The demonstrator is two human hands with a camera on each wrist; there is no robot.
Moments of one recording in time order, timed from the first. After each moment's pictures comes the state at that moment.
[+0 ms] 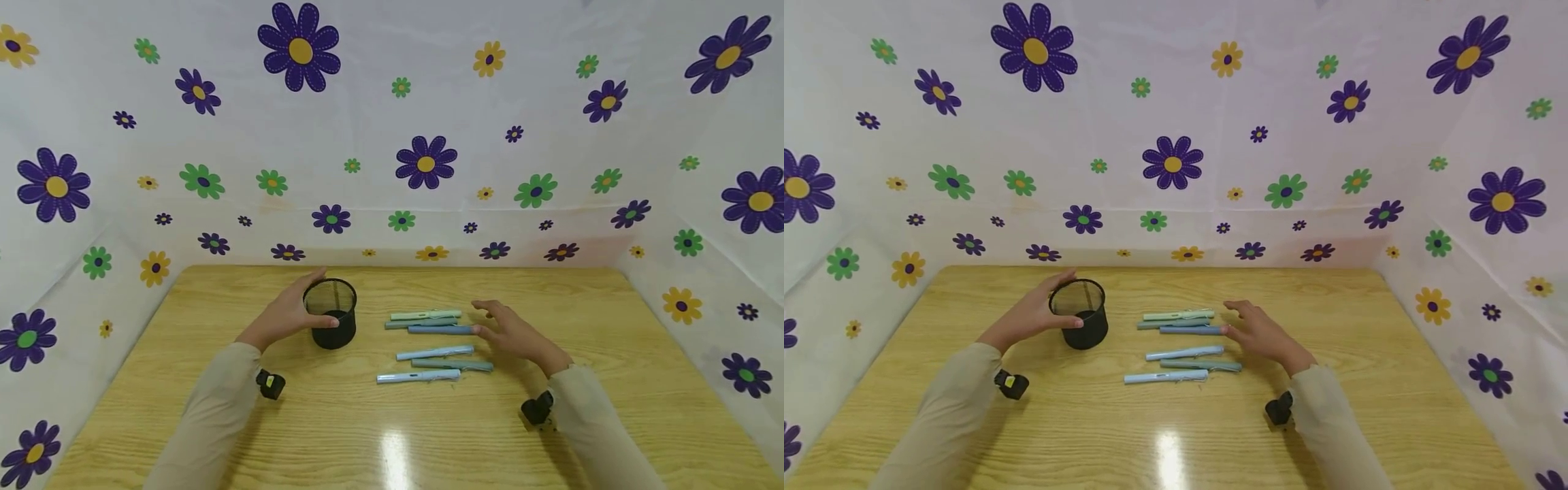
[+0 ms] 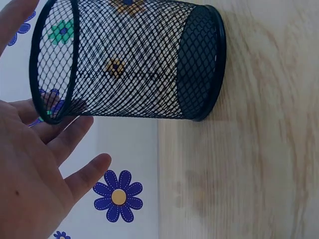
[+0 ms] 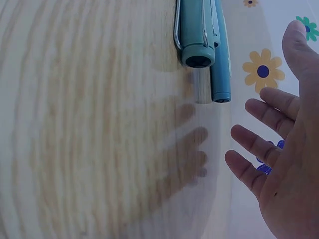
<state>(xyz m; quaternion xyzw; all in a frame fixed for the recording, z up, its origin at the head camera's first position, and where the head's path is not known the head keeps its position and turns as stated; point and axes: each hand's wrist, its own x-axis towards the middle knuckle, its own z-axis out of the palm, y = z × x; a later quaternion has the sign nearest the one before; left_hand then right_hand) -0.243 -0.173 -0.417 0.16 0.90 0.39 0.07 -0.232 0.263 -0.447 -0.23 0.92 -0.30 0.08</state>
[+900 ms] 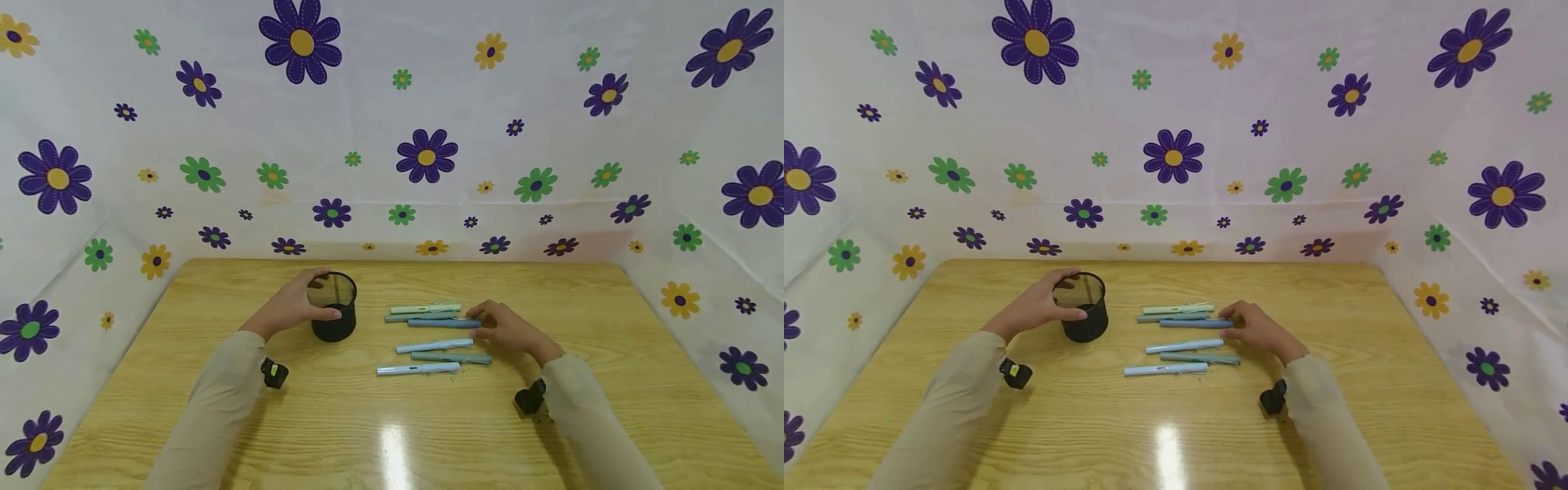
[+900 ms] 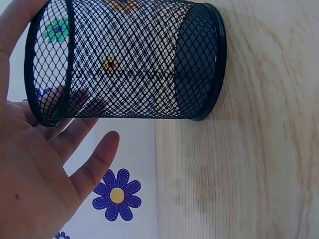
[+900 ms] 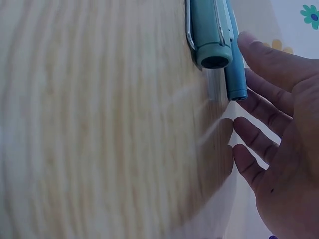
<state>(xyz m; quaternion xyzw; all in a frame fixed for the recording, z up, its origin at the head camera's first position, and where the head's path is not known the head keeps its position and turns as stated) -0.248 -0.171 -0.416 0.15 0.90 0.40 0.11 -0.244 0.263 -0.458 -0.20 0.91 -0.34 0.15</state>
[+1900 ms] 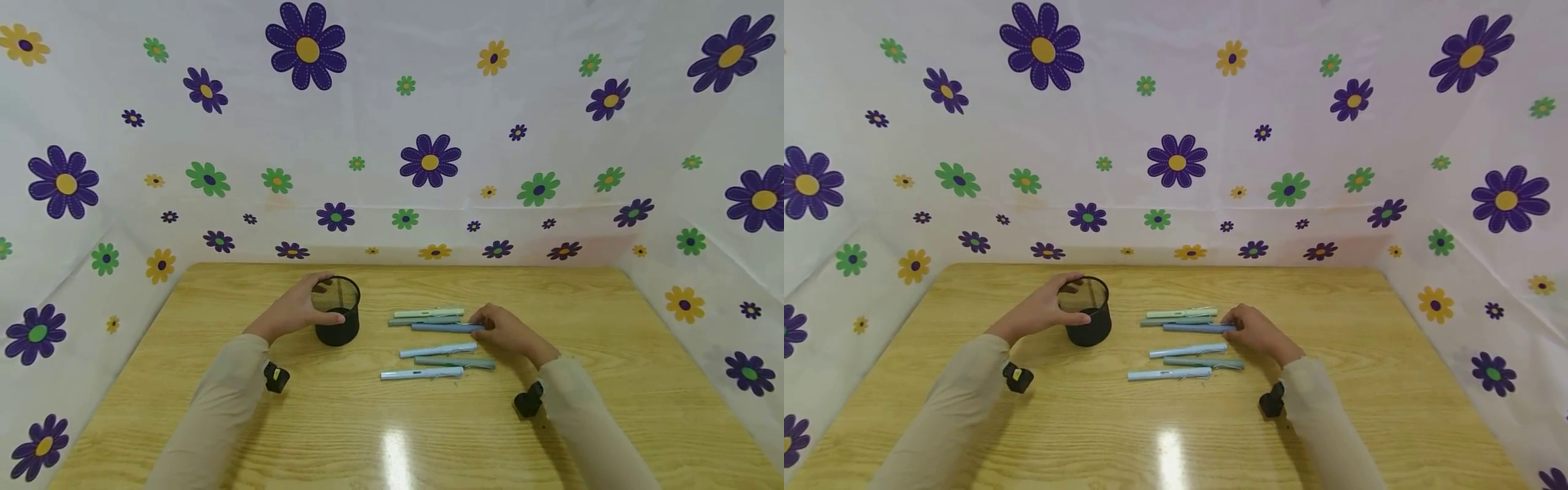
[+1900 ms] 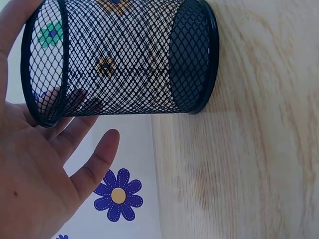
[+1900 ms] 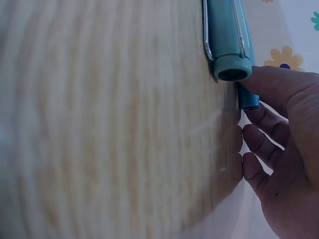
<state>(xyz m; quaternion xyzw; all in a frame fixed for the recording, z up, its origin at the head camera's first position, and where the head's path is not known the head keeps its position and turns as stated) -0.247 -0.171 -0.416 0.15 0.90 0.40 0.12 -0.247 0.252 -0.461 -0.20 0.92 -0.32 0.12</state>
